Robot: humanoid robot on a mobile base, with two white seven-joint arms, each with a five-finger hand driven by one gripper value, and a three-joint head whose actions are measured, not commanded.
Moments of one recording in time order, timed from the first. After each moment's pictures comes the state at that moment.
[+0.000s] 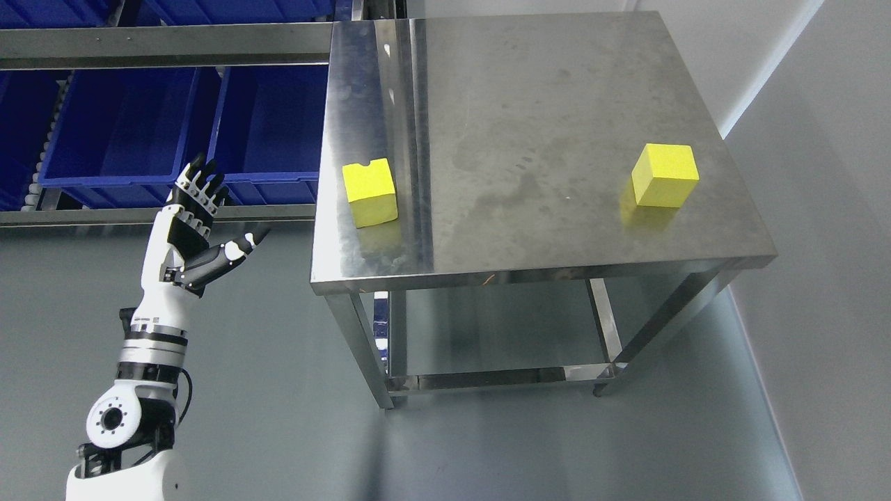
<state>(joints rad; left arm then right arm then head) -0.08 0.02 0.25 -1.68 0.19 -0.09 -0.36 0.00 0.00 -0.09 0.00 0.00 -0.10 0.02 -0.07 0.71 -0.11</state>
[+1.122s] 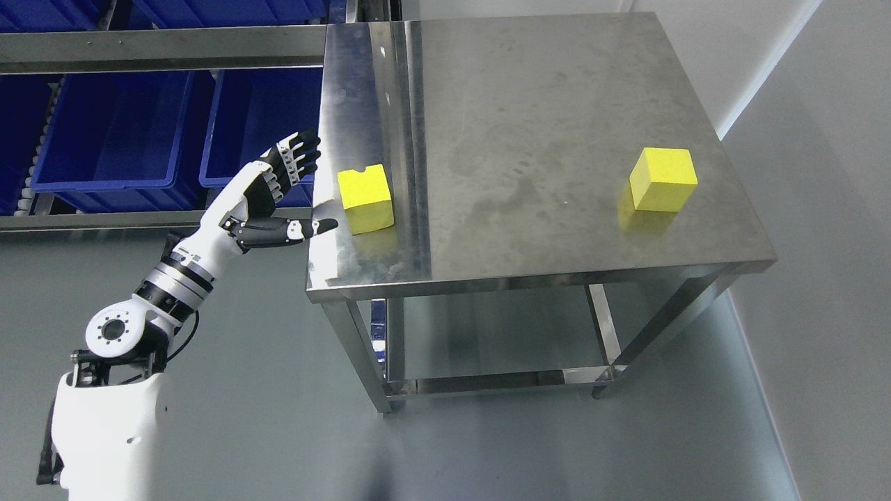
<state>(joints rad) -0.31 0.16 0.09 -1.55 0.12 0.05 -0.65 0.00 0.00 -0.09 0.00 0.00 -0.10 0.02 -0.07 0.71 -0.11</state>
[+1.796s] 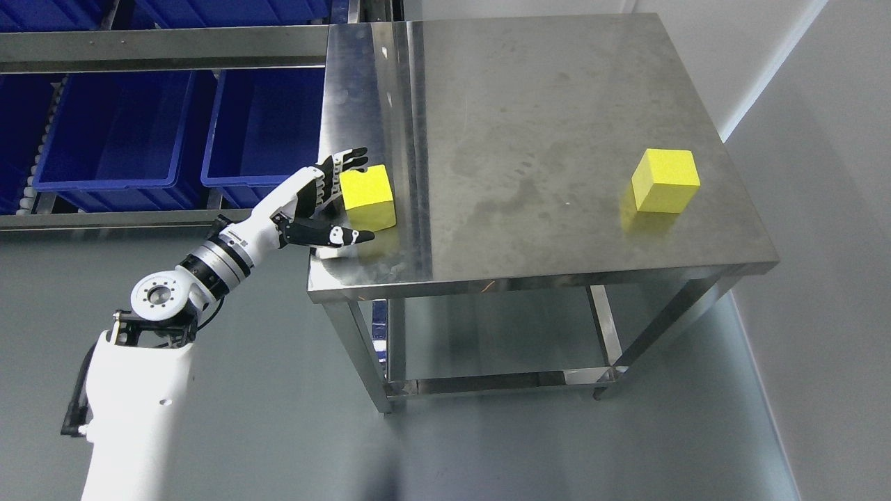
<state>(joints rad) -0.42 0.17 -0.03 -1.40 0.00 0.05 -0.68 0.00 0.00 -0.09 0.00 0.00 -0.10 0.02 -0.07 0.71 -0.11</state>
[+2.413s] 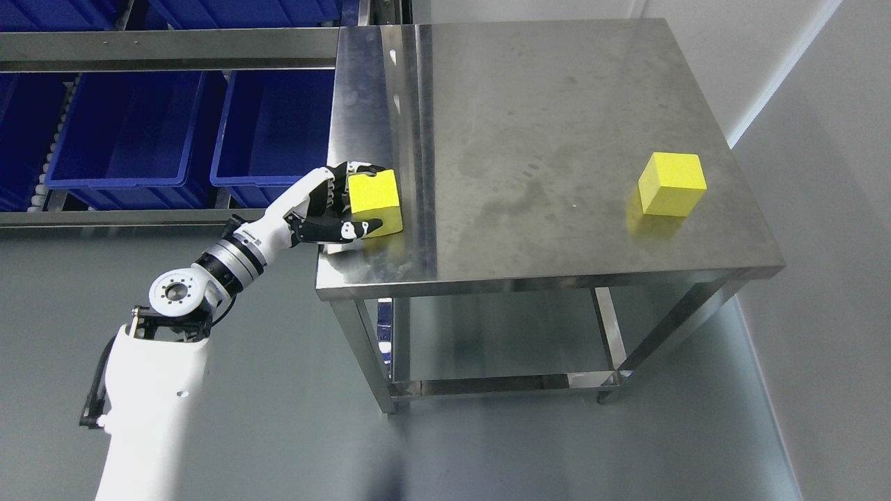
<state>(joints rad) -0.44 0.13 -0.02 -1.33 -0.04 0.02 -0.68 0.00 0.00 -0.09 0.00 0.00 -0.10 0.02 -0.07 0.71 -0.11</state>
